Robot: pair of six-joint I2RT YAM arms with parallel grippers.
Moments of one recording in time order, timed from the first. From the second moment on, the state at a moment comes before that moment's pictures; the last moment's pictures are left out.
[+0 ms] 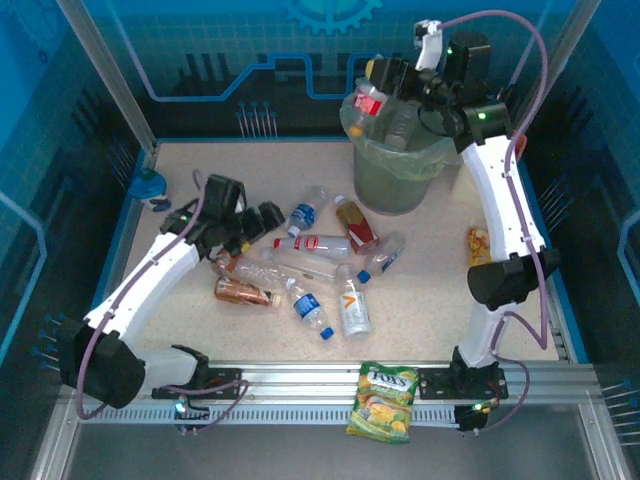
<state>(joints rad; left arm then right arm) -0.33 1.26 1.08 -0.79 0.17 -0.93 0.23 1.89 2.34 -0.63 -0.39 0.36</state>
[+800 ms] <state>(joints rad) -0.44 1.20 0.76 -0.76 0.01 -1.33 0.19 2.22 2.32 -0.77 -0.10 0.20</state>
